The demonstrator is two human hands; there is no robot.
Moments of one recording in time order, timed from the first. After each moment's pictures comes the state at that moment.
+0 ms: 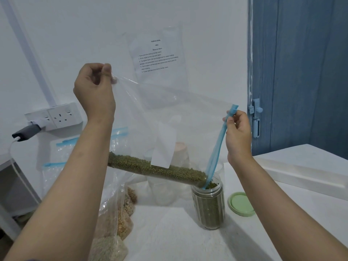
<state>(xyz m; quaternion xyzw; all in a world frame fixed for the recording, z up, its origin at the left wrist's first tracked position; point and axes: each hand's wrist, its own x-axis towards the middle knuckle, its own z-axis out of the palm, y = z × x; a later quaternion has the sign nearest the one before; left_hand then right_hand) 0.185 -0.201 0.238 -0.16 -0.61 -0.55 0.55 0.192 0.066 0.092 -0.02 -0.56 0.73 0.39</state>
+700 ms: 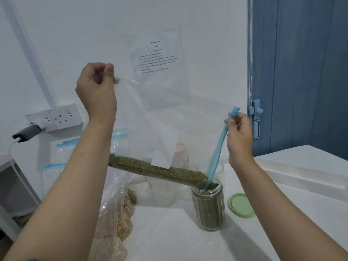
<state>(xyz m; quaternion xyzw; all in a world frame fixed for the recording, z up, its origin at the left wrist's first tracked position) 0.187 -0.195 0.240 -0.16 -0.62 -0.55 0.54 0.191 0.070 0.087 -0.03 -0.55 0.73 0.39</state>
